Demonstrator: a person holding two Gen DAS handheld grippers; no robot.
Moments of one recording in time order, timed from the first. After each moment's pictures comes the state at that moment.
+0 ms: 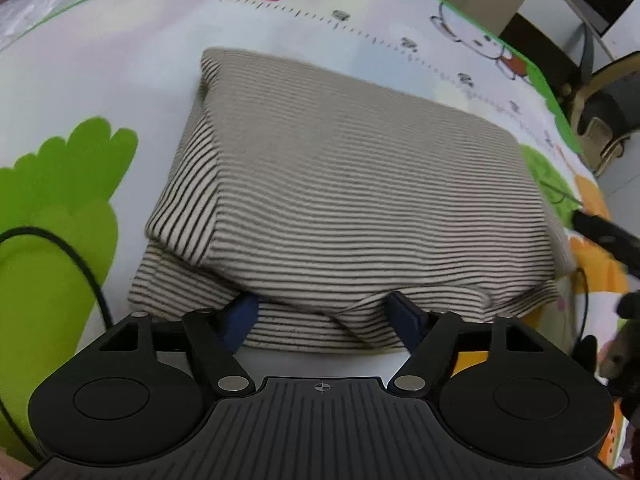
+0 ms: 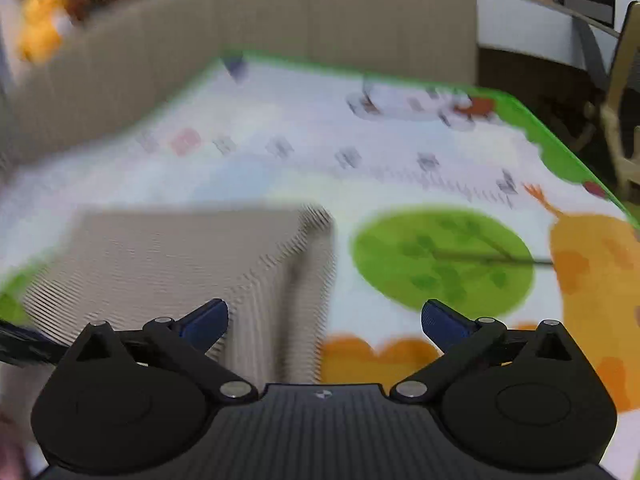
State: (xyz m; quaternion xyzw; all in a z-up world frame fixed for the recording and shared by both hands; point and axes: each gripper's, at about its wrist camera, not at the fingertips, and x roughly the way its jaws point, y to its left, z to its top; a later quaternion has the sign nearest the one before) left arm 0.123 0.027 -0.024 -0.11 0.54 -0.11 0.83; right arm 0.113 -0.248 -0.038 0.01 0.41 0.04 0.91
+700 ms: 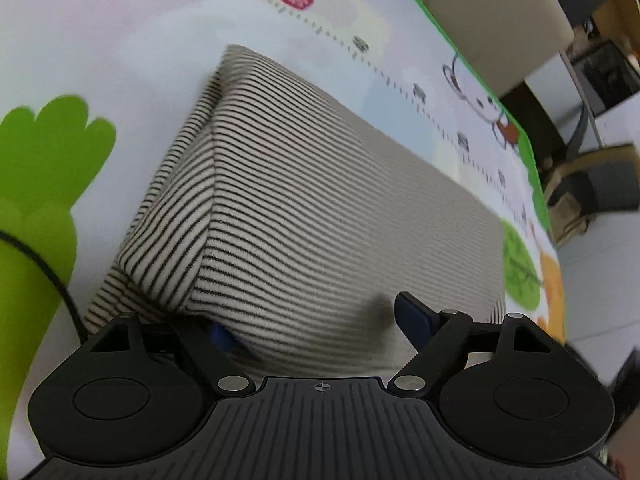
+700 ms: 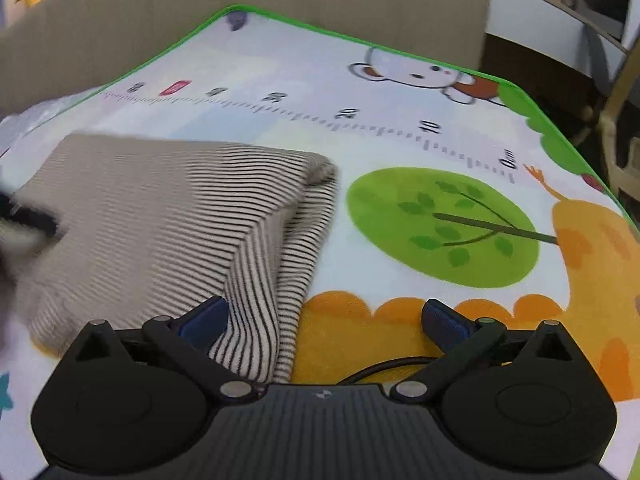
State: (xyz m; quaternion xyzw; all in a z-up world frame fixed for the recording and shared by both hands) left arm 0.164 0.057 -0.045 -0.25 0.52 -0.11 0.81; right arm 0.098 -0.229 -0.054 -0.04 0.41 0.06 0.91
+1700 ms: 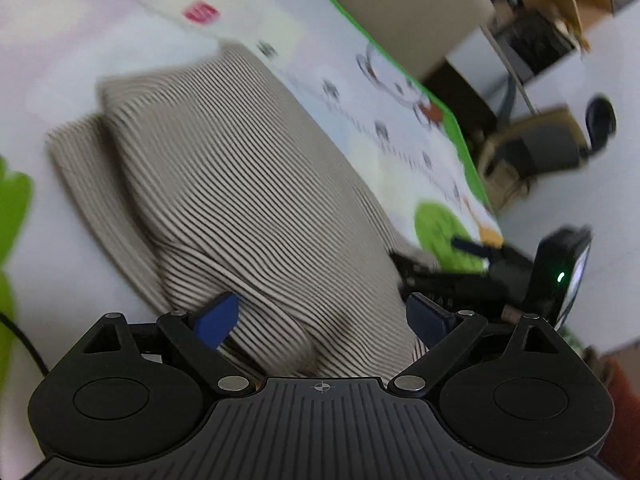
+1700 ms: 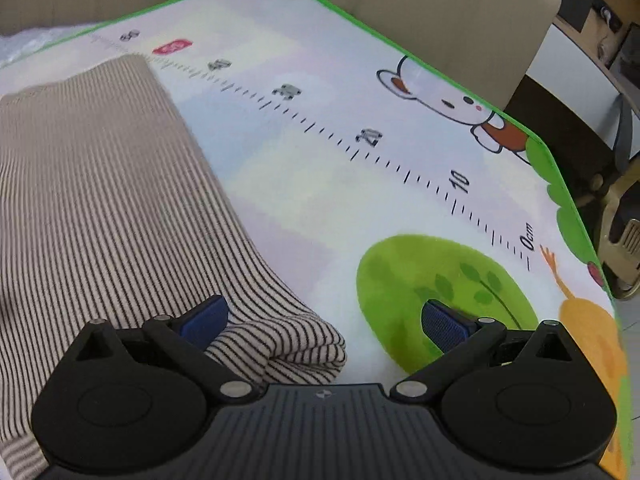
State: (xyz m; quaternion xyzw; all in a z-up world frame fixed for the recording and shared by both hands) left arm 0.168 0.035 -0.030 -0.22 0.50 -0.23 0.80; right arm 0.167 -0.186 -0.058 -0.17 0.44 0.03 0.88
